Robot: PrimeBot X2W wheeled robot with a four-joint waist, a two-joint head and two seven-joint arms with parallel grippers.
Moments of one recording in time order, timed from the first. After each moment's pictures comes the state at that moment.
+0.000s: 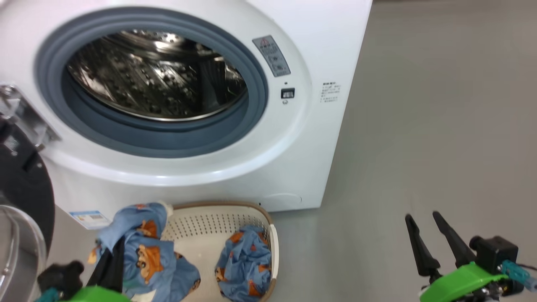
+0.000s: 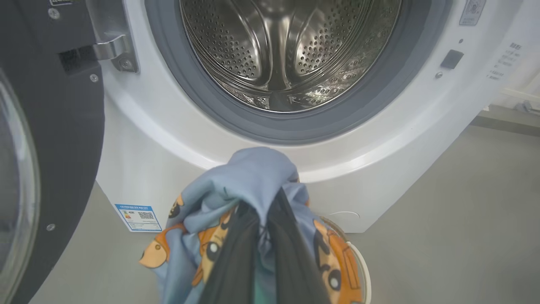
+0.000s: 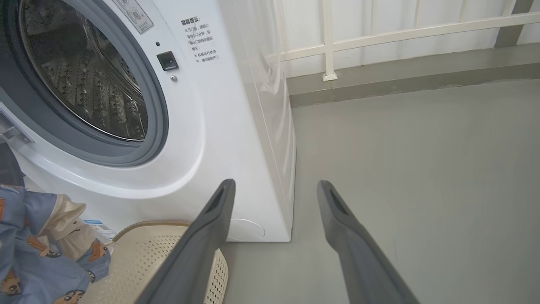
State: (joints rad) left arm -0.11 0.22 -0.17 0.37 -0.50 -0.13 -0.25; right arm -0.09 -0.19 0.07 0.31 0.39 0.13 -0.26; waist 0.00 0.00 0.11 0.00
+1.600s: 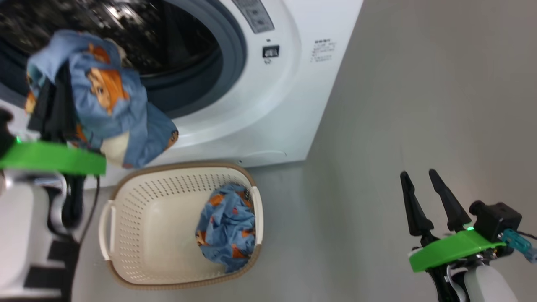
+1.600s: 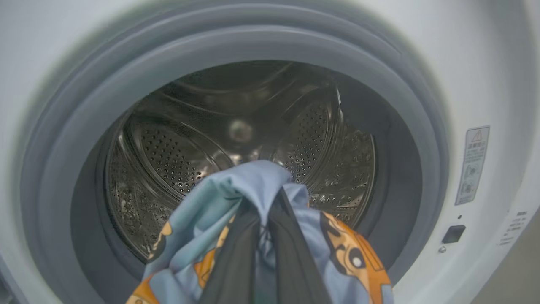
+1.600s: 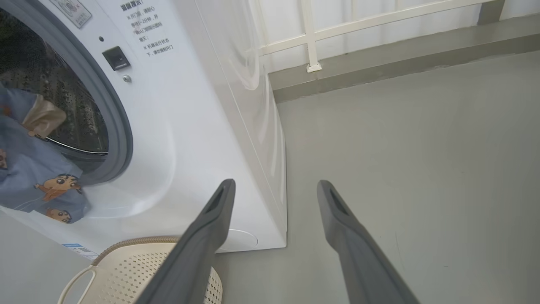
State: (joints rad) left arm -0.57 0.24 -0.11 0.25 -0.46 -0.13 -0.26; right arm -0.18 -0.12 0.03 0.25 0.38 0.13 -0.26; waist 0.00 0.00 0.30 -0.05
